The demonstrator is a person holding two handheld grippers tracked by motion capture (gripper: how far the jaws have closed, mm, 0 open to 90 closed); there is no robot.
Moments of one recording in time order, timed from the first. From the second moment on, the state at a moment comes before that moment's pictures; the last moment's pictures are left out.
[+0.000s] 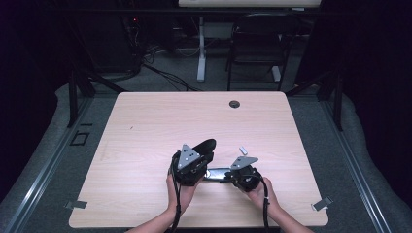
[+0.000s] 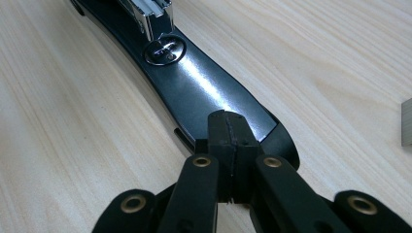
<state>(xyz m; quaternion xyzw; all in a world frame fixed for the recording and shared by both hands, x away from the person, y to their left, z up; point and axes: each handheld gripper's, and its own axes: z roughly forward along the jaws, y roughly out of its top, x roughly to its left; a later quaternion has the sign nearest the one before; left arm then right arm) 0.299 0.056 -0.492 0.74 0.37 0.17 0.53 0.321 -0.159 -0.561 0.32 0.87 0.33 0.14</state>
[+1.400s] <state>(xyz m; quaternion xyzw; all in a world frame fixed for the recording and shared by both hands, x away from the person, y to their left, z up) 0.299 0.067 -0.485 0.74 0.38 0.17 0.53 0.324 -0.162 -0.561 0.32 0.87 0.34 0.13</state>
